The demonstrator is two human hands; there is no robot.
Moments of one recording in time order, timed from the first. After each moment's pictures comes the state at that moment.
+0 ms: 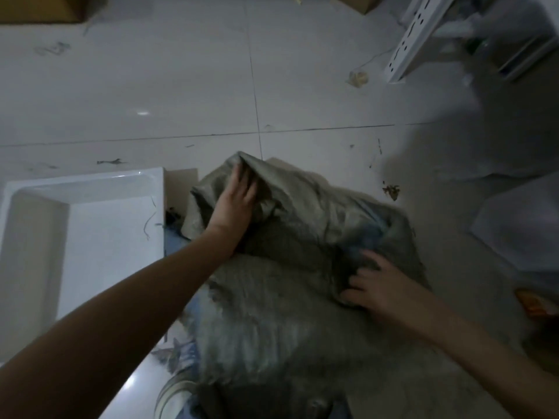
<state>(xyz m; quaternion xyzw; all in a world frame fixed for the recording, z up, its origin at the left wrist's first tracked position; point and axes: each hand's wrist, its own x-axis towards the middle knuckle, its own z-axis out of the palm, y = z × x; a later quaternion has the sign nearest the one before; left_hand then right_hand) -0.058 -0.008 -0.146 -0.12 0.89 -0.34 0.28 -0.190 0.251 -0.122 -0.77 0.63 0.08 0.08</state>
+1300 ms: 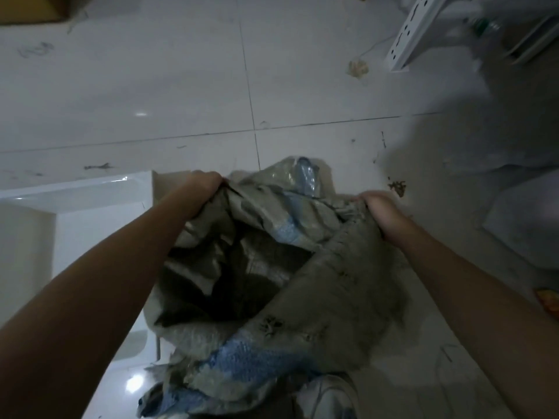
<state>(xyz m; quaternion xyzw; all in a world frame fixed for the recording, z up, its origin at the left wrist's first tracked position) -0.076 -0.072 -0.138 -0.55 0.72 0.39 0.17 -0.273 0.150 -0.174 -0.05 0.84 -0.36 0.40</state>
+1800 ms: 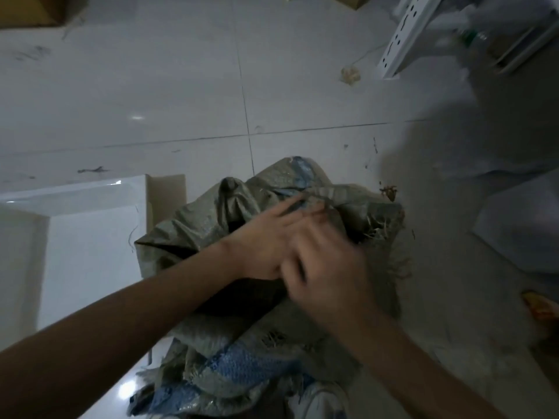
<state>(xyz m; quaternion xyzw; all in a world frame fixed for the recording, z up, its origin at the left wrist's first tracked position) -0.081 0.026 -0.126 0.15 0.99 0.00 0.00 -0.124 0.163 -0.081 -0.51 0.83 -0.22 0.00</state>
